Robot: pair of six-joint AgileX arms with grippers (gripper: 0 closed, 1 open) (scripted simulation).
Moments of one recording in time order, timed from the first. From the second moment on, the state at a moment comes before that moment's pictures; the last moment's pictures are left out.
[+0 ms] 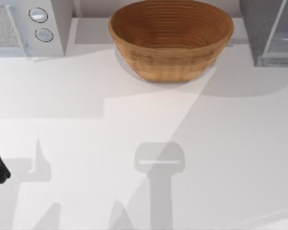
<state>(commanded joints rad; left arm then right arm) 0.00 0.00 0.00 0.00 0.00 0.00 -0.71 1.76 1.20 -0.17 -0.56 -0.49</state>
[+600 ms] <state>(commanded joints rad) 0.00 0.00 0.00 0.00 0.00 0.00 -0.30 1.68 1.06 -0.02 -0.25 -0.18</state>
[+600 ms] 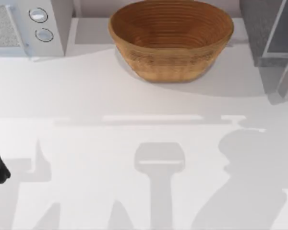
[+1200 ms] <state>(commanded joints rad) 0.00 0.00 0.00 0.00 0.00 0.00 -0.03 1.62 0.95 0.08 -0.03 0.00</state>
